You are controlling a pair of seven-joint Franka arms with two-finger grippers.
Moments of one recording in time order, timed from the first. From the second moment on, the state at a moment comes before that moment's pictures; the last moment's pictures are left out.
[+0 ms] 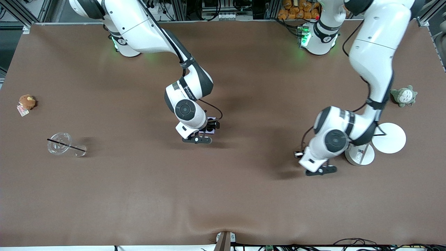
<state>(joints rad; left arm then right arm) -0.03 0.71 -0.23 -1.64 0.24 2.24 -0.47 0.69 0.71 -0.03 -1.65 0.25 2.26 0.56</state>
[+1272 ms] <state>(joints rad) 0.12 0.68 -0.24 -1.66 0.24 2.14 -0.18 0.72 0.75 -0.04 -1.65 0.25 2.32 0.60</state>
